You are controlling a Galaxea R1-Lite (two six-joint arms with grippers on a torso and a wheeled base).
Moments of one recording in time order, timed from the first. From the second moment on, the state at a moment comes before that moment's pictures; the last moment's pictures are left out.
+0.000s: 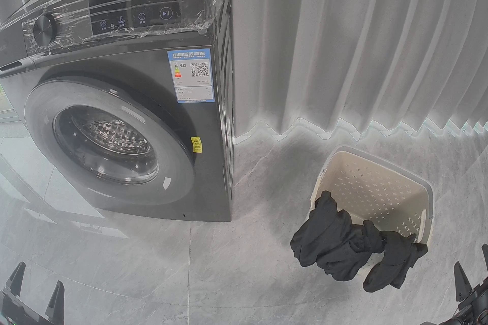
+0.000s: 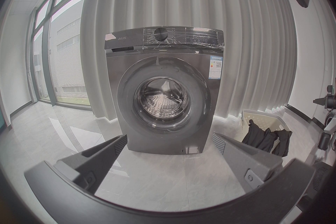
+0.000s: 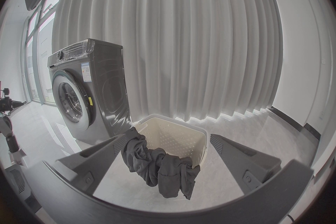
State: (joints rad) left arm 0.00 0.02 -0.02 0.00 0.01 0.00; right arm 0.01 0.02 -0.02 -0.01 -0.01 0.00
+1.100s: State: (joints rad) left arm 0.00 0.02 -0.02 0.00 0.01 0.00; right arm 0.01 0.02 -0.02 -0.01 -0.01 0.00
